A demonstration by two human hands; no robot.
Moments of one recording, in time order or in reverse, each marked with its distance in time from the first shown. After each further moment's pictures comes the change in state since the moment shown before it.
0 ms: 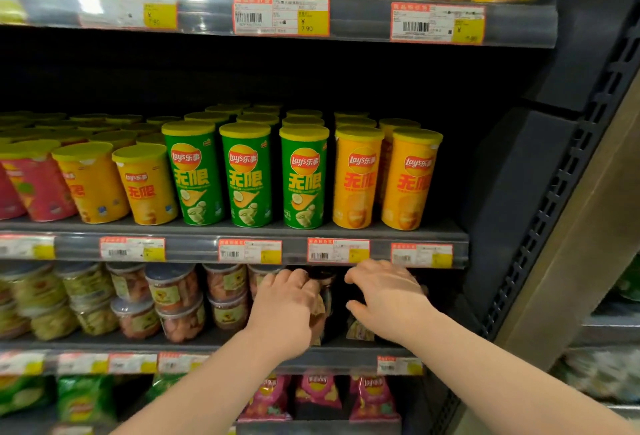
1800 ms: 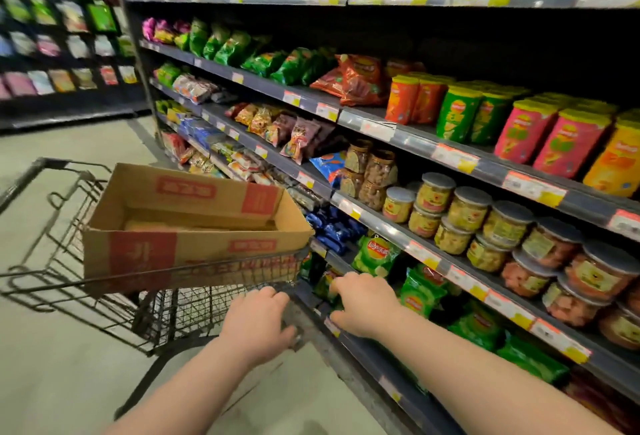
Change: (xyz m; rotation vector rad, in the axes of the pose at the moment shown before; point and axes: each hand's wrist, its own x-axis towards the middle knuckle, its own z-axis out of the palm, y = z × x) left_hand -0.576 -0.342 -0.013 -0.033 -0.252 -0.970; right_hand -0.075 -0.627 0.120 -0.151 -0.280 -0.833
